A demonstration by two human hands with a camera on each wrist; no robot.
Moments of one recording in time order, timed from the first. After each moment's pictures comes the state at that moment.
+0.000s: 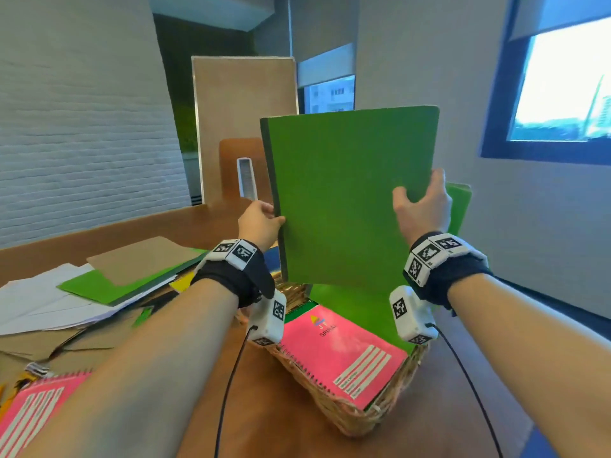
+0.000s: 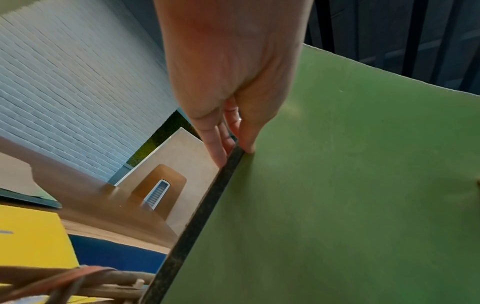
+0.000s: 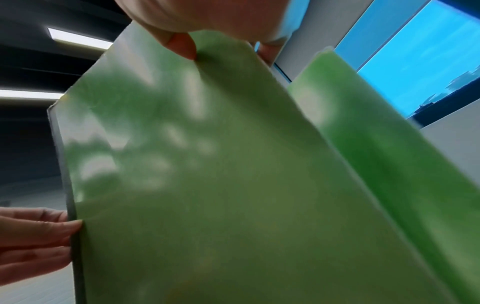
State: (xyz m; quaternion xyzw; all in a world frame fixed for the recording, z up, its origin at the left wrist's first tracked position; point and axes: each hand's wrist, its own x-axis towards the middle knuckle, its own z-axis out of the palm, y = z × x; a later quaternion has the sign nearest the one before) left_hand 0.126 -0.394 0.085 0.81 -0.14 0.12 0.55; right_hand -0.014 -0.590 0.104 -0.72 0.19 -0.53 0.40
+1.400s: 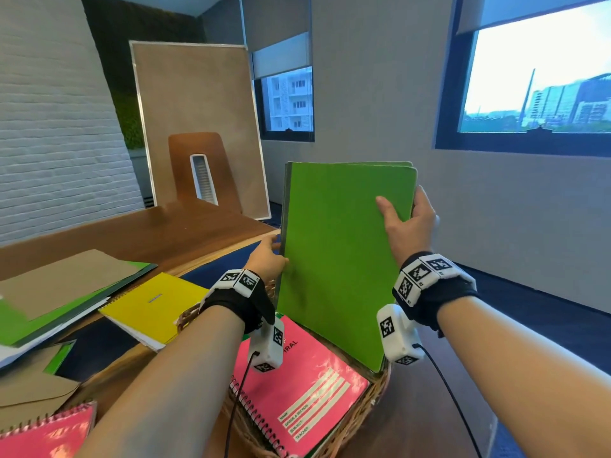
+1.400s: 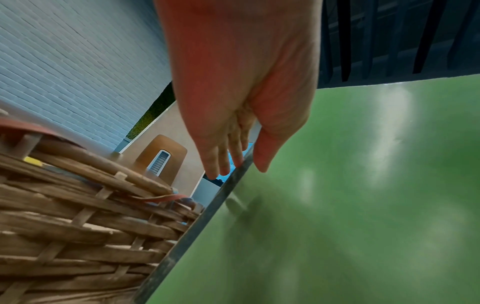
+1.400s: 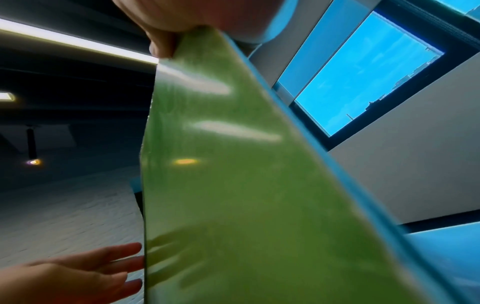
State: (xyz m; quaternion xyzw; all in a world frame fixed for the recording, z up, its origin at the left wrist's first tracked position) left_hand 0.139 -0.488 0.028 0.83 -0.23 -0.10 0.49; right_hand -0.014 -0.658 0.068 -0.68 0.13 -0.58 0.43
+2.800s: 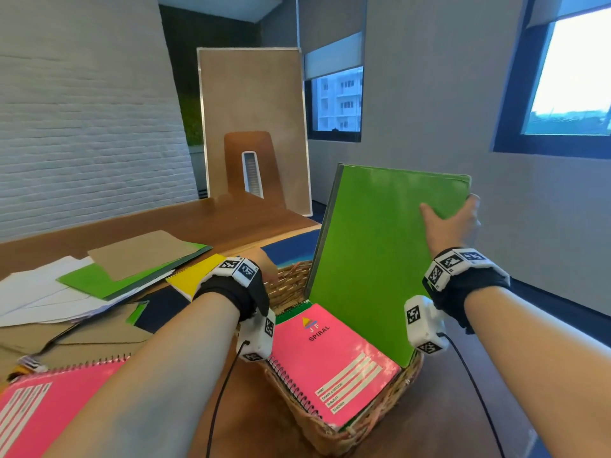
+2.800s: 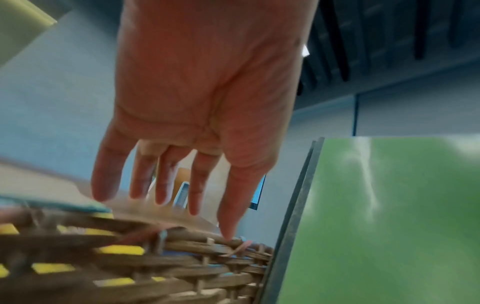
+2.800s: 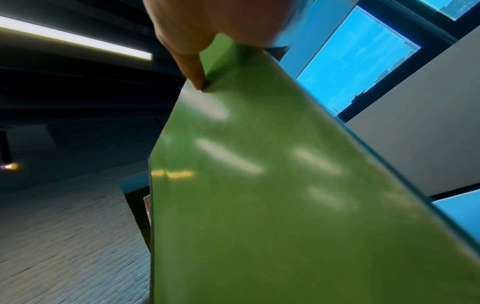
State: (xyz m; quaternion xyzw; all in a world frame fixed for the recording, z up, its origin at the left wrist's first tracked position) left_hand 0.111 -0.399 0.054 0.98 -0.10 -0.11 0.10; right_hand -0.017 -0.645 0.073 -0.68 0.30 -0.50 0.45
